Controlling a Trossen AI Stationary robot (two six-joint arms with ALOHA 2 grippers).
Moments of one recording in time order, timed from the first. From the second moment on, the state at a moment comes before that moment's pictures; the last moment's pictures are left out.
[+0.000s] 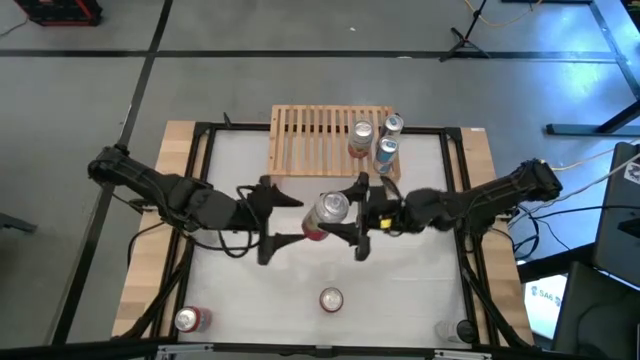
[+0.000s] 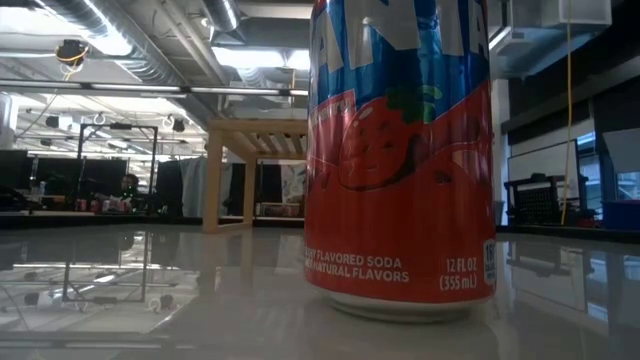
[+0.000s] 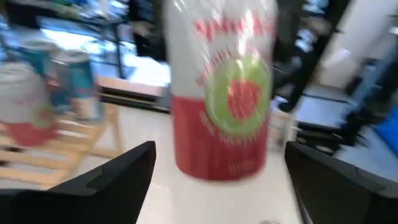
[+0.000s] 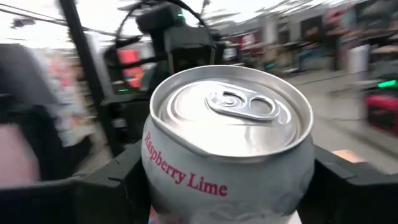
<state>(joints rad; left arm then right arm) -0.42 1.30 1.36 -0.37 -0.48 -0.32 0.31 1.43 1.25 0.33 0.30 0.17</state>
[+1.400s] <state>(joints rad) -0.22 1.42 1.35 -0.21 -0.02 -0.41 0.20 1.38 1.25 0.02 -0.09 0.34</state>
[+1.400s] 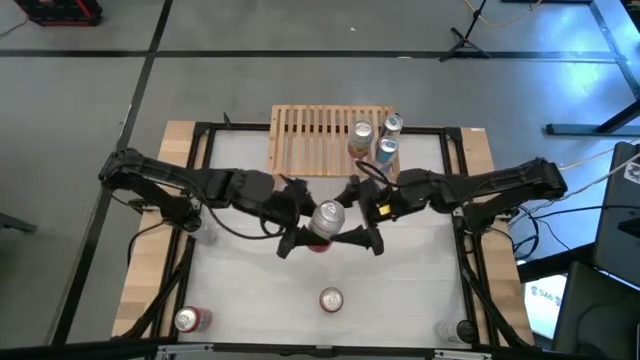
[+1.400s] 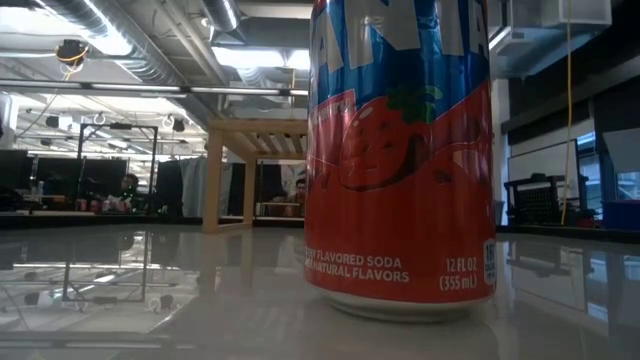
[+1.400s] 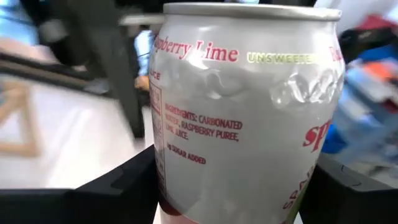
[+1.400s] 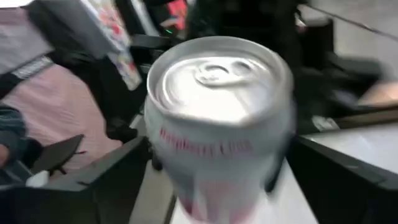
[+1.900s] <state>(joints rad) -0.32 1.41 1.36 -0.18 -0.45 -0.39 0.38 1.42 1.25 -0.14 0.39 0.36</state>
